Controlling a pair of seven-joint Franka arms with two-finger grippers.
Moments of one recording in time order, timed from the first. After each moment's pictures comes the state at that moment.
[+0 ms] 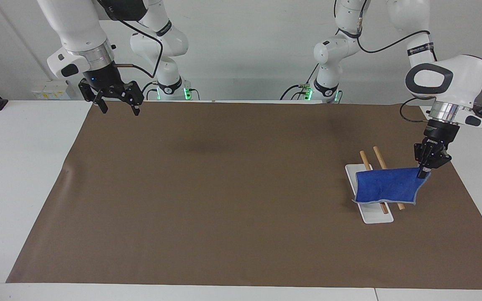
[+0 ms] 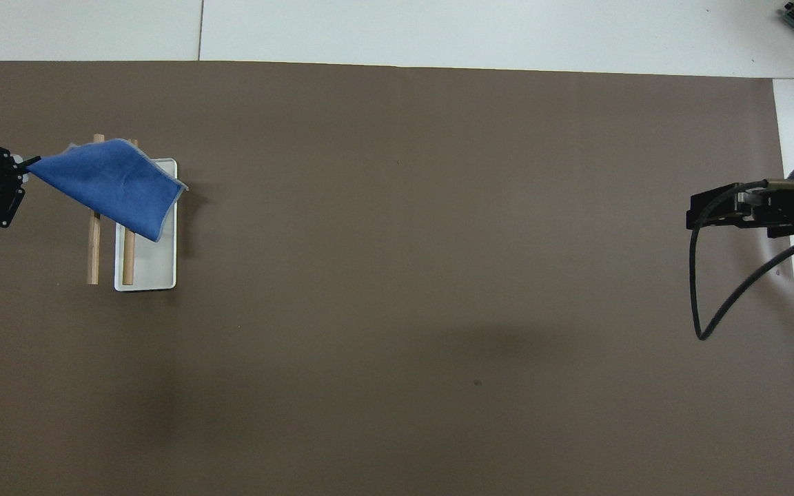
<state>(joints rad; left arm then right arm) 0.45 0.00 -0.30 -2.13 -0.72 2.61 -0.69 0.03 -0.01 0.01 -1.56 0.00 1.57 0.12</state>
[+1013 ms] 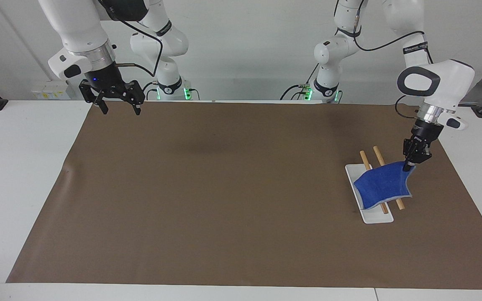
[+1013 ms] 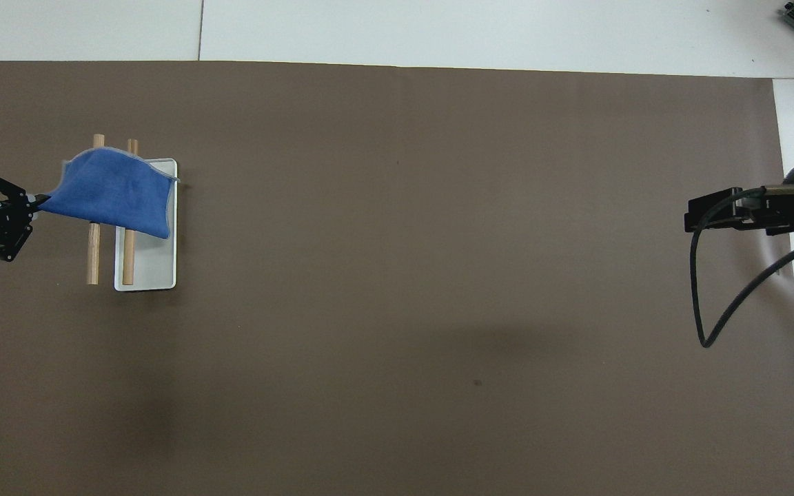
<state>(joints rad) 0.48 -0.06 -0.30 -2.29 -0.68 2.59 -0.63 0.03 -0.01 0.01 -1.57 0.00 1.57 0.09</state>
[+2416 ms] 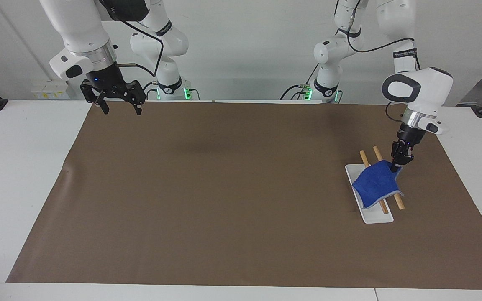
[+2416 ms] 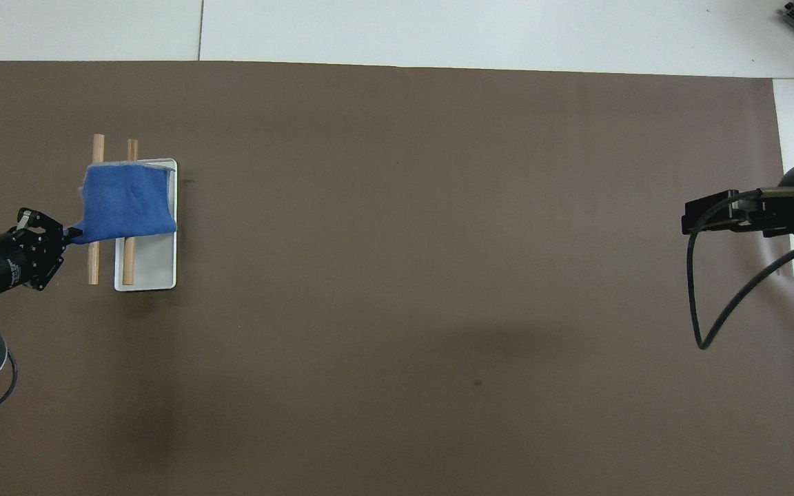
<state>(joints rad) 0.44 -0.05 -0.31 -2.39 -0.68 2.73 -0.55 0.03 -0.02 0.01 -1.57 0.00 1.57 0.09</state>
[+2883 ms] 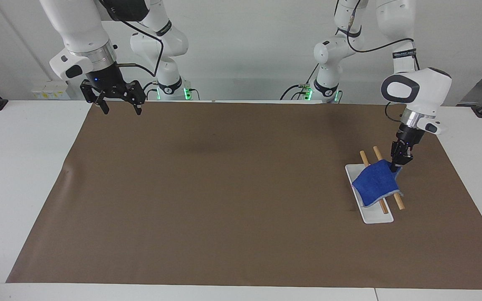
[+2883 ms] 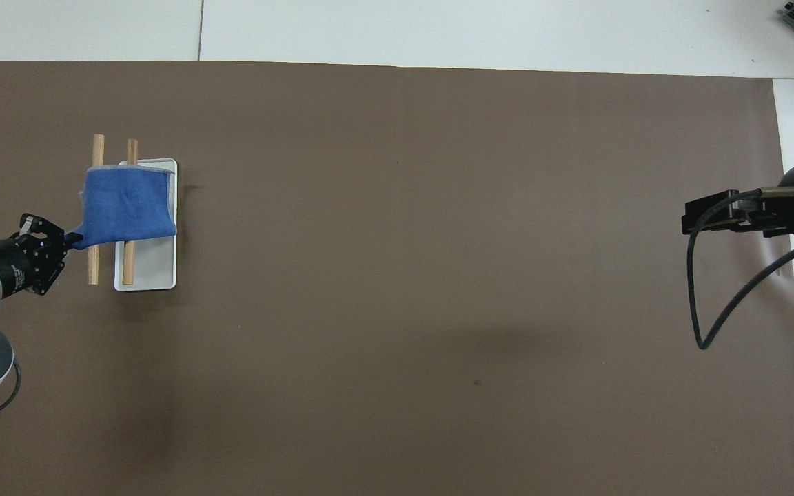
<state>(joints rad) 0.44 -0.05 -0.31 -2.39 -0.68 2.73 -0.54 0.03 -0.02 0.01 -1.57 0.00 1.57 0.09</state>
